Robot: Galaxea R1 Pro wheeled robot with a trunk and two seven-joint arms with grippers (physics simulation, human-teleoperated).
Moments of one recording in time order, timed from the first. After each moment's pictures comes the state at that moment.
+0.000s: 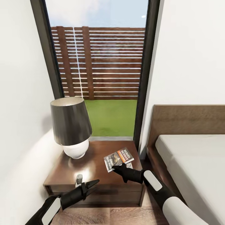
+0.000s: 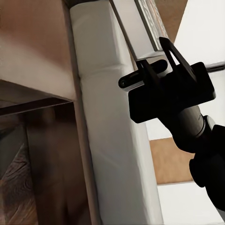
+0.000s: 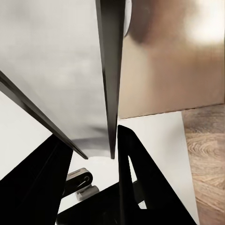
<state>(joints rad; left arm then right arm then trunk) -0.39 0.12 -0.15 -0.69 0.81 0.63 -0.95 -0.63 0.03 0.23 -0.62 -1.20 0.80 0.28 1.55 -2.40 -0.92</state>
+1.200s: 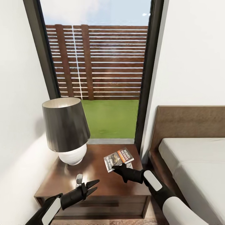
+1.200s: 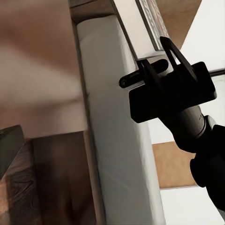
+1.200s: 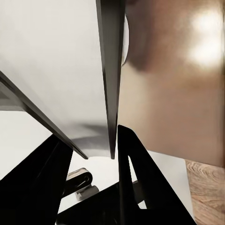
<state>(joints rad) -0.39 0.12 -0.15 -0.69 0.80 0.63 -0.94 -0.63 0.03 0.23 -0.62 -1.20 0.80 0.28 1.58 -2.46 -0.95</state>
